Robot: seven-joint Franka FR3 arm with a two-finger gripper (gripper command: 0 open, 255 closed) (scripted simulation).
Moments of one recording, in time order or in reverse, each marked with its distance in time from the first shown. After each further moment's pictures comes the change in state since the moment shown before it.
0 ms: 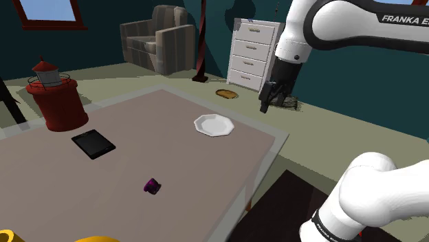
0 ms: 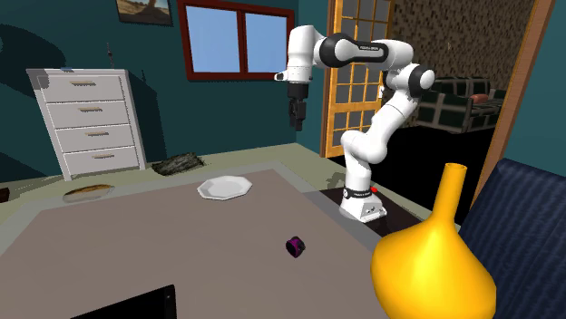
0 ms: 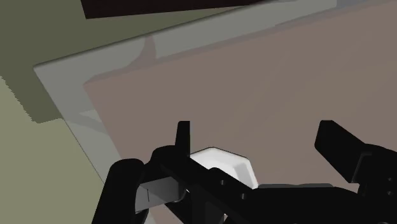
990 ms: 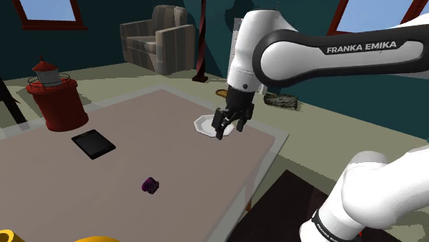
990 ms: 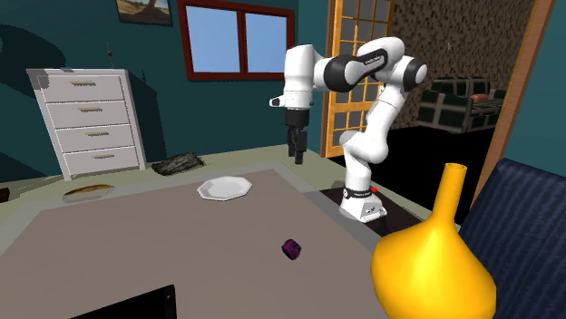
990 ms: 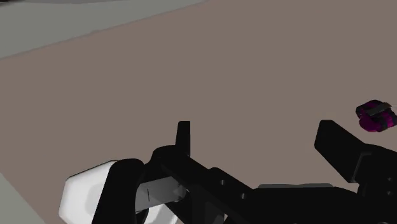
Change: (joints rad) arm 0.081 0.227 0.227 -0.015 0.161 0.266 0.221
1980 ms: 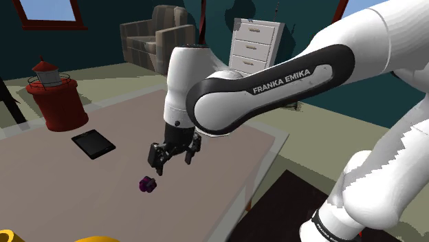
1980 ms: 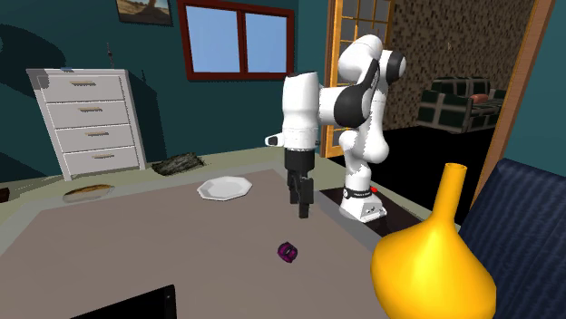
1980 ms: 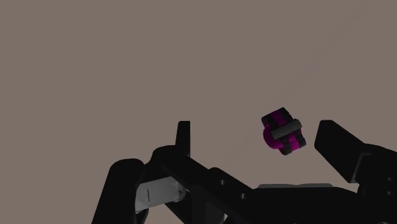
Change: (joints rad) arm 0.041 0.451 0.262 0.213 -0.042 0.285 0.306
